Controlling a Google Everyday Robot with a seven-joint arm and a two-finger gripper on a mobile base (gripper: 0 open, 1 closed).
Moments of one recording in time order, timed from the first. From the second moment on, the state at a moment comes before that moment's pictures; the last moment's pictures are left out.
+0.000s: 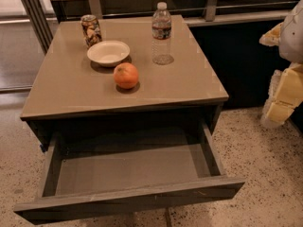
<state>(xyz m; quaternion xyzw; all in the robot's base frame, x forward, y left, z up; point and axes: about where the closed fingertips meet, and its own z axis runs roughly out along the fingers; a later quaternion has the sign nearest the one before) 0.438 -0.217 0.976 -0.60 0.78 -0.03 0.16</state>
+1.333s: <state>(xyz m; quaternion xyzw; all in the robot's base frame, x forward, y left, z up) 0.572 -0.183 0.992 -0.58 0.77 -0.01 0.28</state>
